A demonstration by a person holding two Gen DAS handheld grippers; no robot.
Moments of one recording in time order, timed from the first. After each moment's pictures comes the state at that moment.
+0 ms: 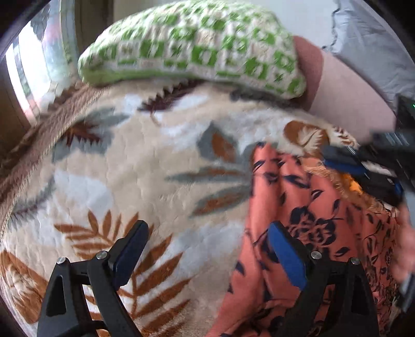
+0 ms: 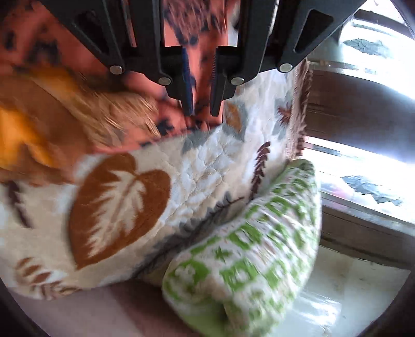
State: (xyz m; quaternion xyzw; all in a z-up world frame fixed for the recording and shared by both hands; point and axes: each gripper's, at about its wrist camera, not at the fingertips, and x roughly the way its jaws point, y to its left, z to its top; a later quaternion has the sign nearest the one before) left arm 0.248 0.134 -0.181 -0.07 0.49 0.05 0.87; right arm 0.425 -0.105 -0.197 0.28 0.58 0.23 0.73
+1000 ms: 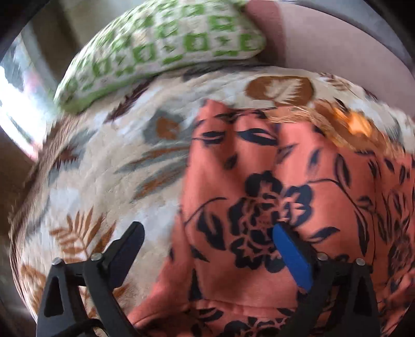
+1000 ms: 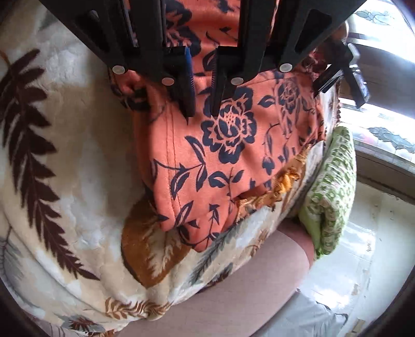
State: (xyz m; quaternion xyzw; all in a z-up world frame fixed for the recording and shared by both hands) left arm 0.257 0.061 -0.214 0.06 0.53 0.07 0.84; right arm 0.203 -0.380 -0.204 0.33 0.54 0.04 0.78
